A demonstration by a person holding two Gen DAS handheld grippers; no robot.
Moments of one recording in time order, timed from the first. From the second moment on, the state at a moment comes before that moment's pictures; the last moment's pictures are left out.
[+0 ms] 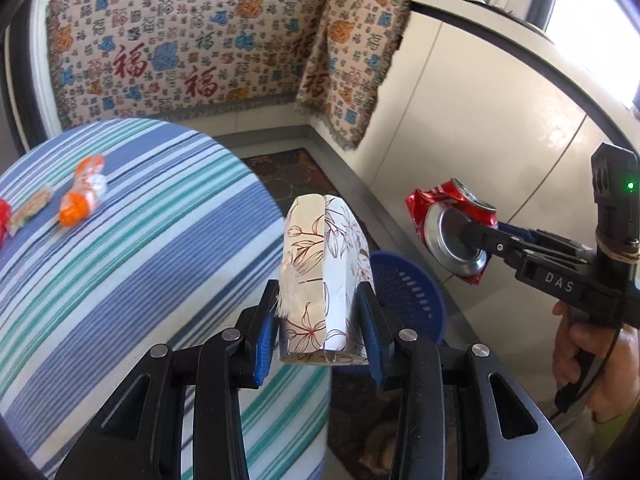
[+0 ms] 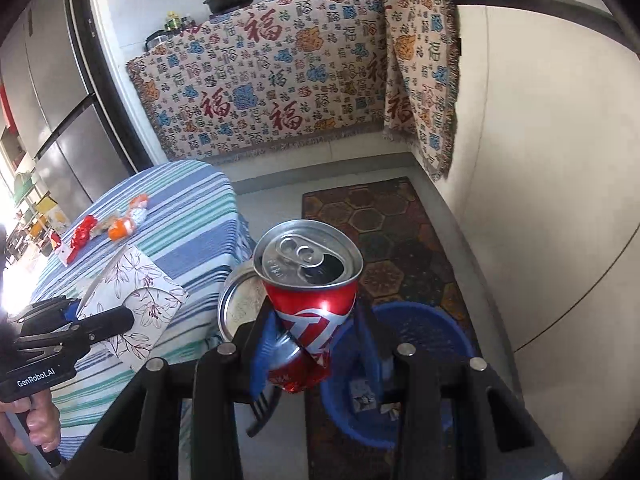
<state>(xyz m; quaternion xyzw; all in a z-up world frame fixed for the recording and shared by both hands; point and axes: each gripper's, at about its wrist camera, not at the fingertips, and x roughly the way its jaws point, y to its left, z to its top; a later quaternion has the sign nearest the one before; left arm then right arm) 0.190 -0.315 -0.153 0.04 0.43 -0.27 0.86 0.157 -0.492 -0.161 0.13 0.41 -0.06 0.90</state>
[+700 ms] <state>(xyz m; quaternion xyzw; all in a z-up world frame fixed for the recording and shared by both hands) 0.220 -0.463 -0.240 0.08 0.49 -0.33 0.80 0.148 -0.616 -0.250 0.19 0.49 -0.13 0.84</state>
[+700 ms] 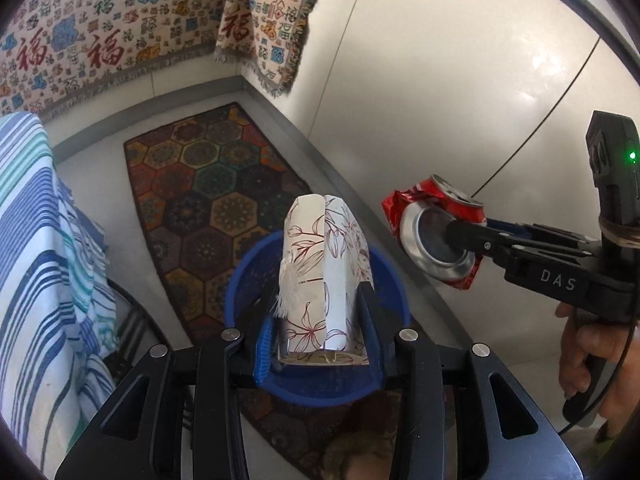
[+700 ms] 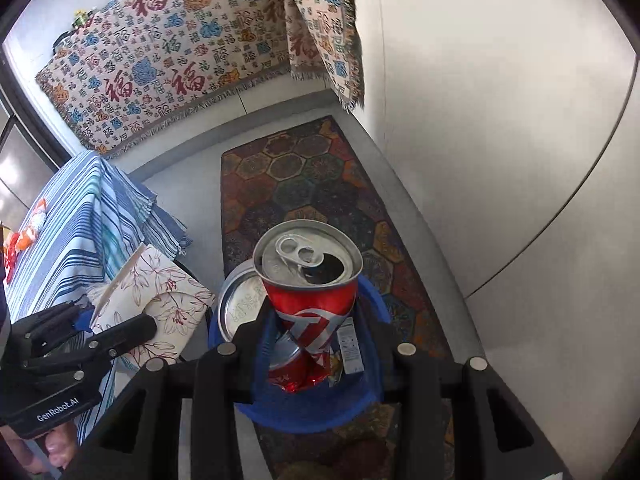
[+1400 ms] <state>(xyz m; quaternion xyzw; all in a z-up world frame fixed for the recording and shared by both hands) 0.242 -0.489 -0.263 0.06 0.50 -0.33 0.80 0.159 -0.633 -0.265 0.24 0.48 -0.14 0.83</state>
